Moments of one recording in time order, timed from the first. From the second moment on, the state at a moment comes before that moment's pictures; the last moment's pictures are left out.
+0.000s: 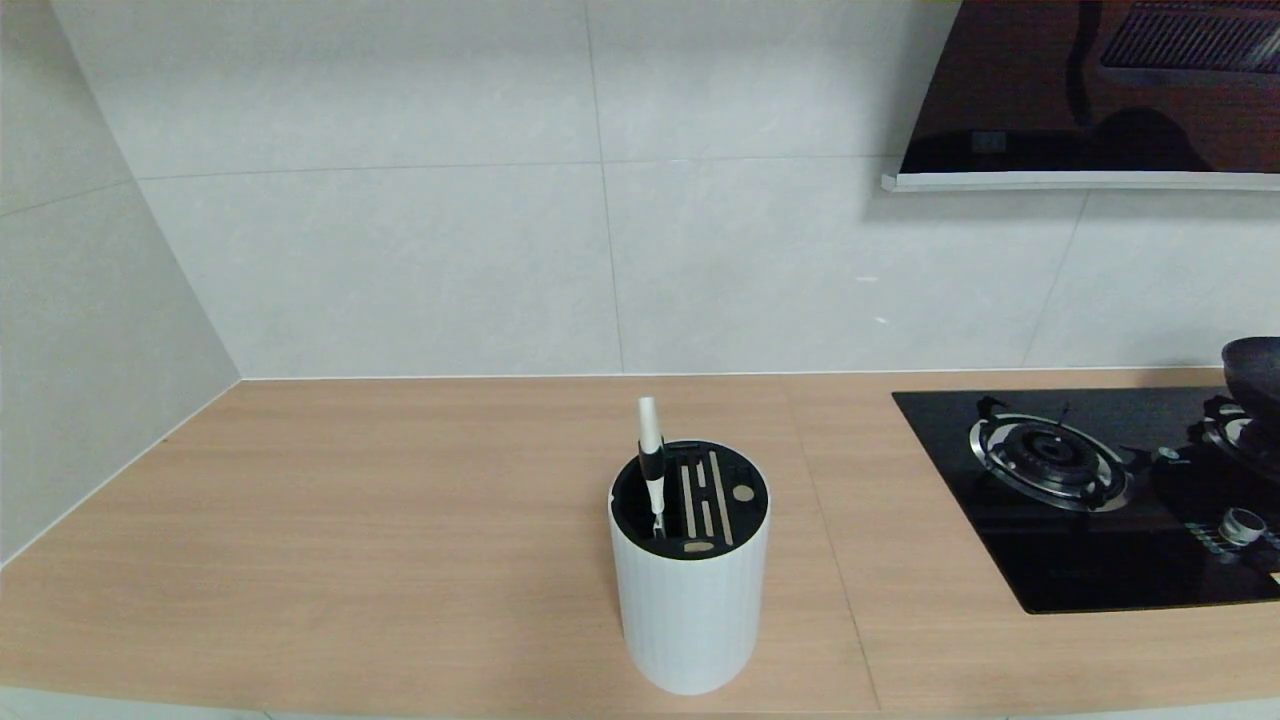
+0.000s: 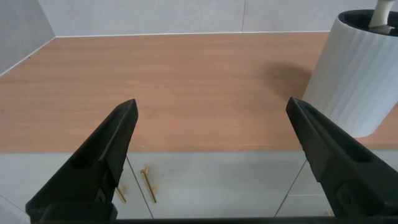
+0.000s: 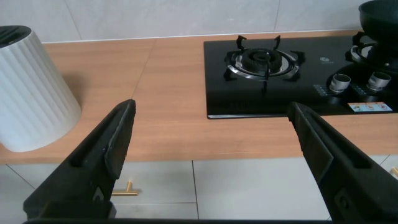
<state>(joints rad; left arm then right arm) 0.00 0.00 0.00 0.00 -0.01 0.00 0.00 0.00 0.00 0.00 -0.02 0.03</state>
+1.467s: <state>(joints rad) 0.00 0.00 0.00 0.00 -0.01 0.00 0.00 0.00 0.00 0.00 -0.02 0.02</state>
